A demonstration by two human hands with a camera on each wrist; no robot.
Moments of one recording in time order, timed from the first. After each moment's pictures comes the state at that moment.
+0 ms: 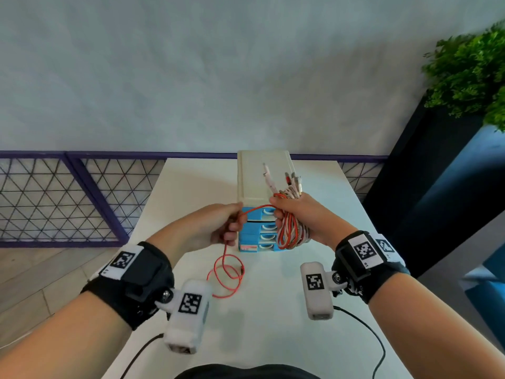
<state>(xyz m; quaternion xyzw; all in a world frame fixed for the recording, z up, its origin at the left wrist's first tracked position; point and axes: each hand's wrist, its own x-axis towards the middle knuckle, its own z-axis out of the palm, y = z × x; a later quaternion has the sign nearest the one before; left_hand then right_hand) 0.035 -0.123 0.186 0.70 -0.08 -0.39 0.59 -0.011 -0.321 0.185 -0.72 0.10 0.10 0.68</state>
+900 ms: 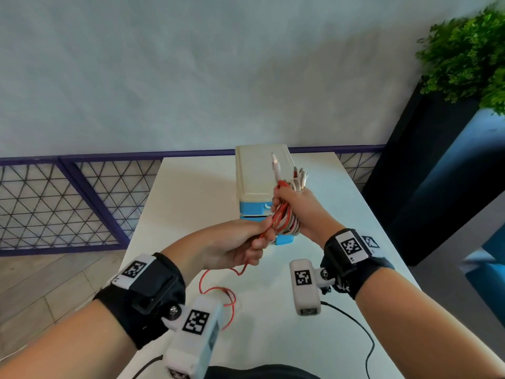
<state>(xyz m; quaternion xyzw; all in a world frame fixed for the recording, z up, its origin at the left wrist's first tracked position) 0.004 -0.132 0.177 0.60 -0.12 -0.52 0.60 -0.005 -0.303 0.166 -0.64 0.17 -0.04 0.75</state>
